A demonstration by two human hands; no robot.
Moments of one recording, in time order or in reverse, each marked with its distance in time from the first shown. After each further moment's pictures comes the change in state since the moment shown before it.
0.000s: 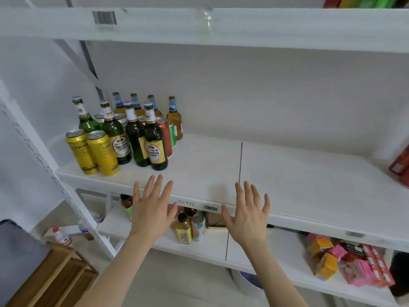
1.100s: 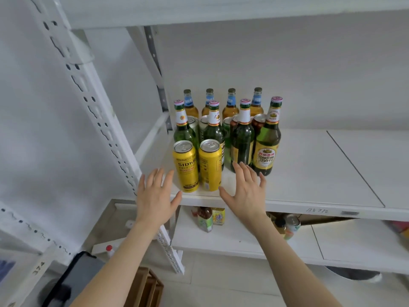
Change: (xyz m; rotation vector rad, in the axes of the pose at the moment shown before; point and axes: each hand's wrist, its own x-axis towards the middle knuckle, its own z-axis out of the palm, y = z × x) left_hand 0.074 -0.398 0.093 -0.077 -0.028 0.082; right_hand 0.092 -0.384 0.121 0.103 -0.033 0.070
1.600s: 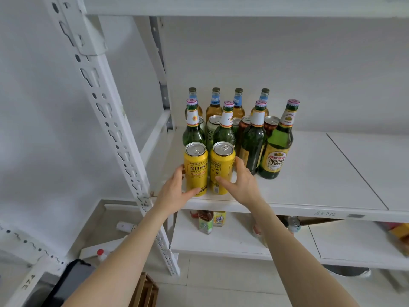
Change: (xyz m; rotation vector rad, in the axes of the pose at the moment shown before) left_hand 0.047 -0.009 0.038 -0.811 -0.310 -0.073; right_hand 0.047 -0.027 0.021 0.477 -0.193 0.113
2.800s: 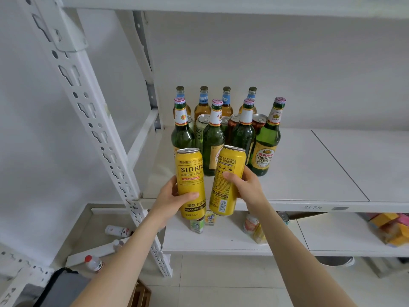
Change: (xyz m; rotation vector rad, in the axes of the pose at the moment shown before) left_hand -0.026 0.022 0.007 -0.788 -0.176 -0.203; right_hand -0.028 -0.001 -0.032 0.769 -0.050 0.267
